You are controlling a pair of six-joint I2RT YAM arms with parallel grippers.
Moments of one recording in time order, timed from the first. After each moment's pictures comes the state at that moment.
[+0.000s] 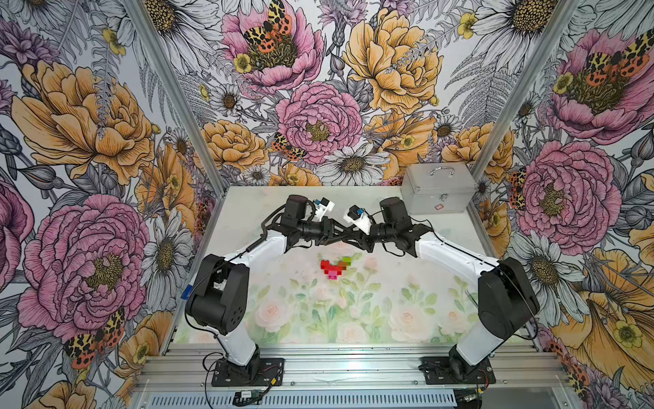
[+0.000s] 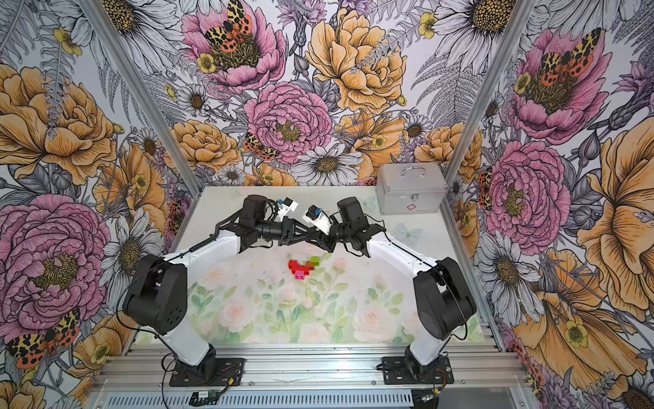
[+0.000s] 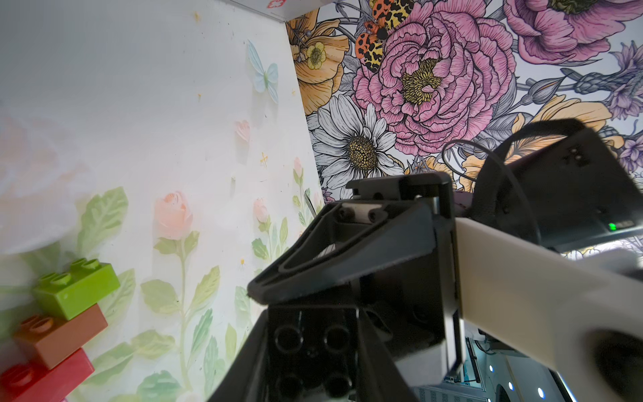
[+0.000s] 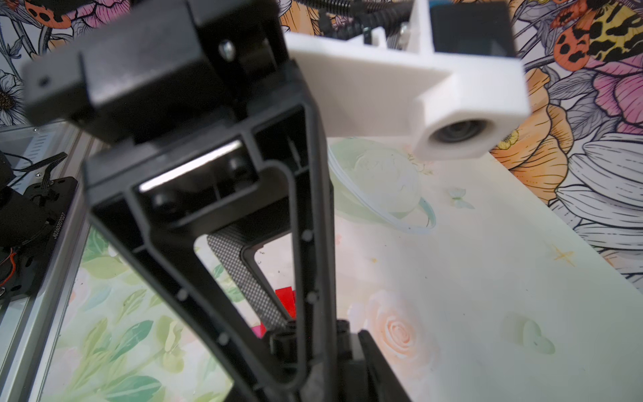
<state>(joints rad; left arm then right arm) -0.38 1.70 1.16 -0.10 1.02 -0.77 0.51 1.67 1.21 -0.17 -0.65 -0.40</state>
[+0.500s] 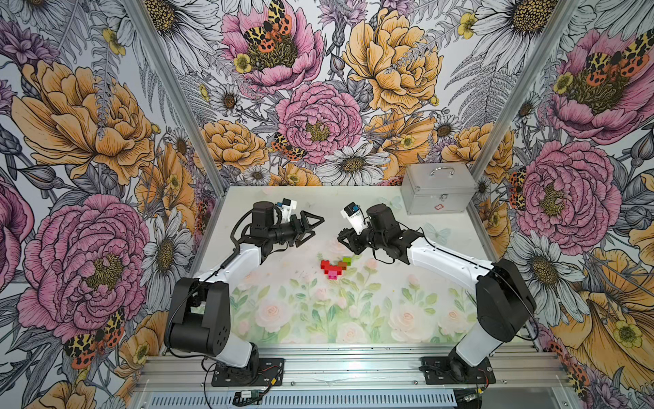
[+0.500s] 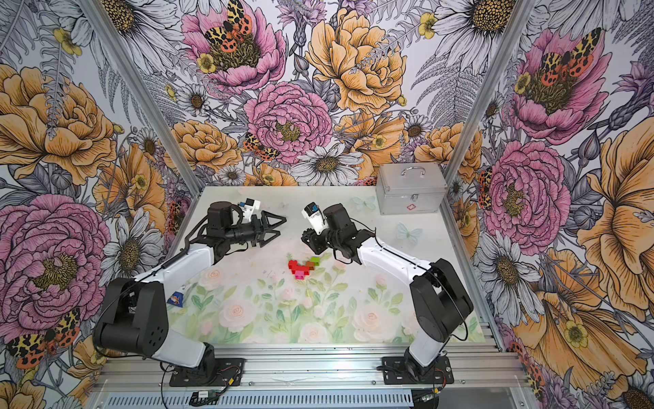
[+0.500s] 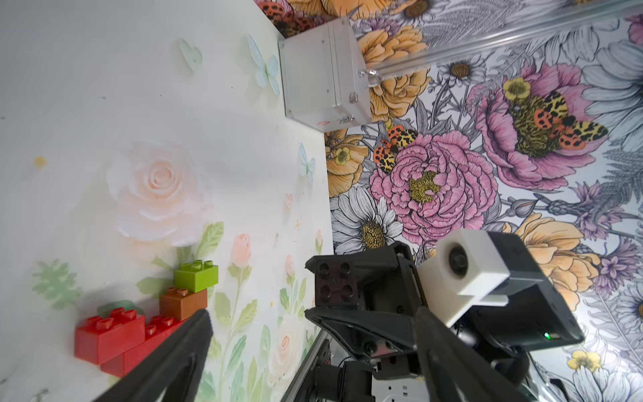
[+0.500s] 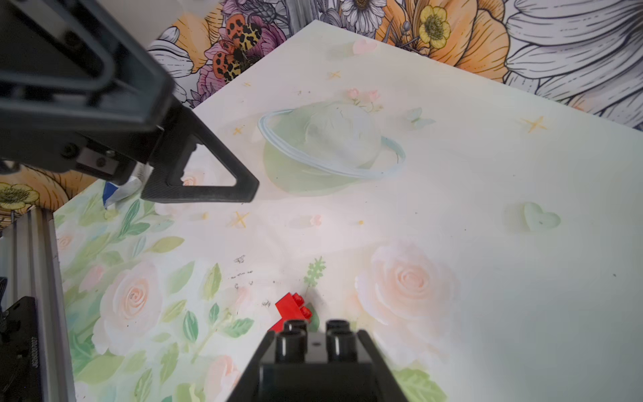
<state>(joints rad) -0.11 1.44 0.89 0.05 0.85 -0.95 0.67 1.67 1.20 -0.17 -0.24 0.13</state>
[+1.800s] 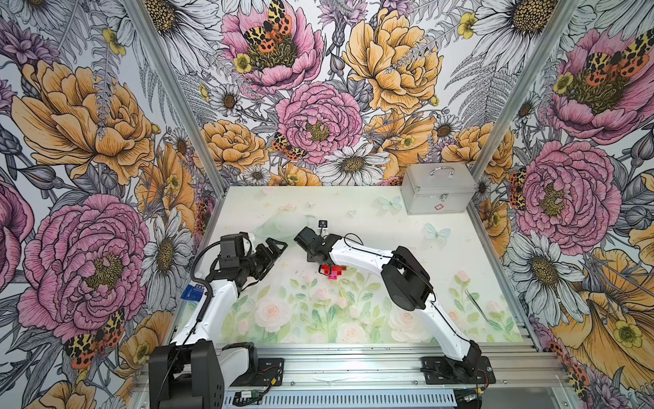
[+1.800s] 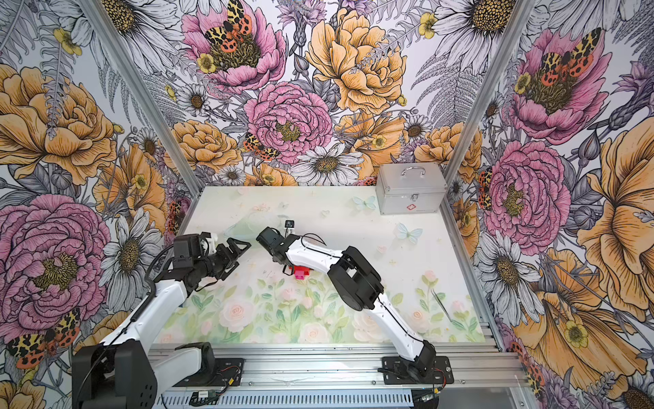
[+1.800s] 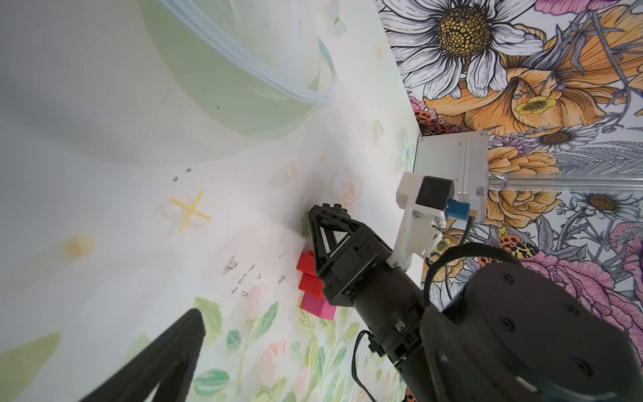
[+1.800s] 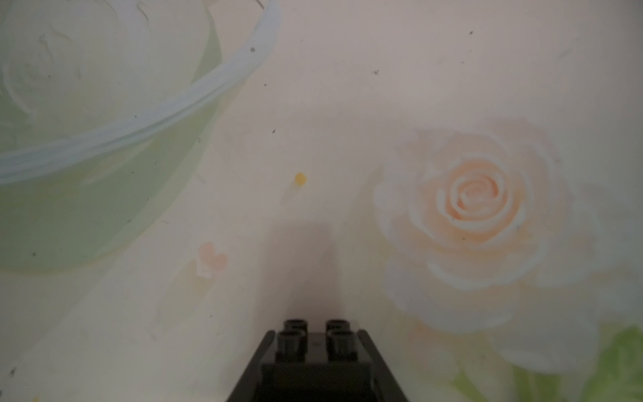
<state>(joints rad) 0.09 1.13 0.64 -0.31 0.56 -0.79 0.91 2.42 1.99 -0.70 0.40 0.85</state>
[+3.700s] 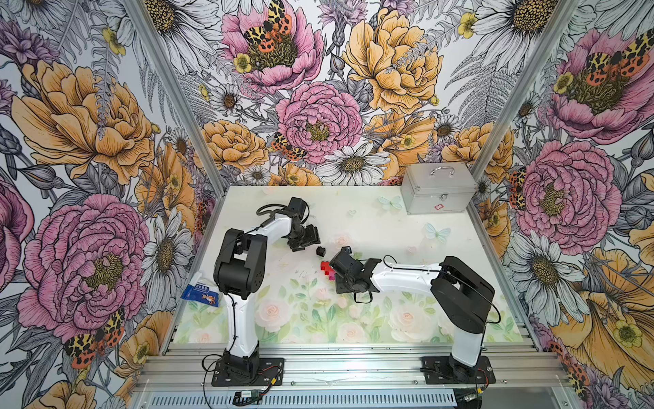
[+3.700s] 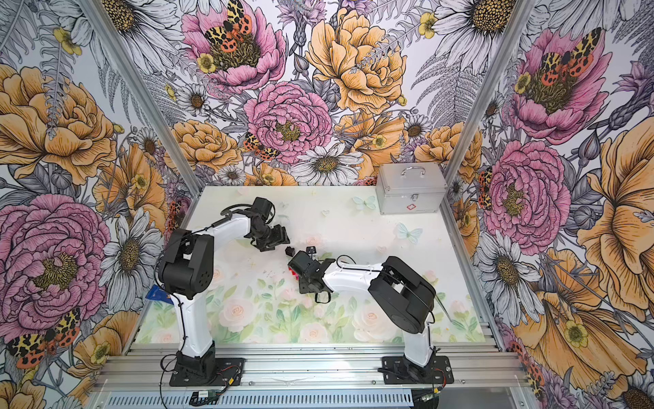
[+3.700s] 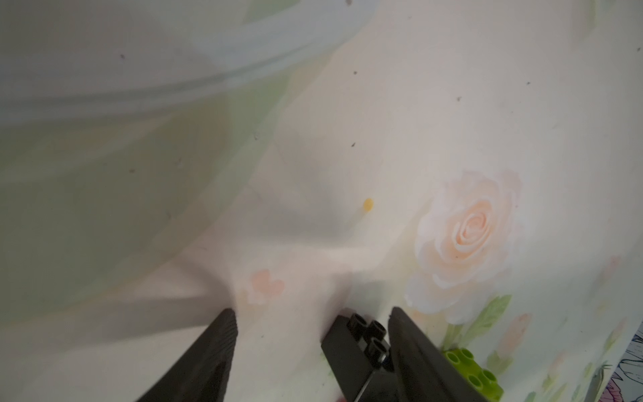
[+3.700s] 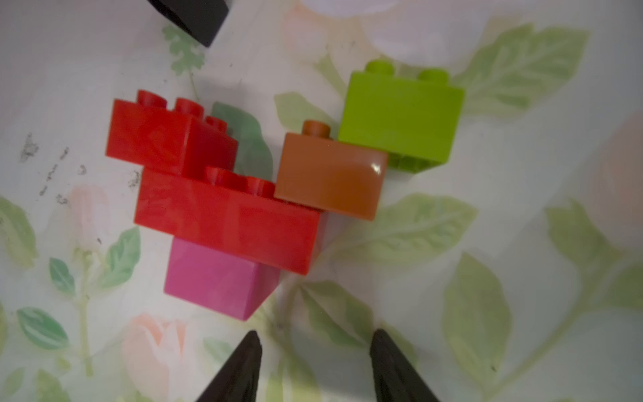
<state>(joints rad) -0.28 2.04 1.45 -0.70 0.25 -0.52 0.92 1.89 1.16 -0.43 0.14 0.75</state>
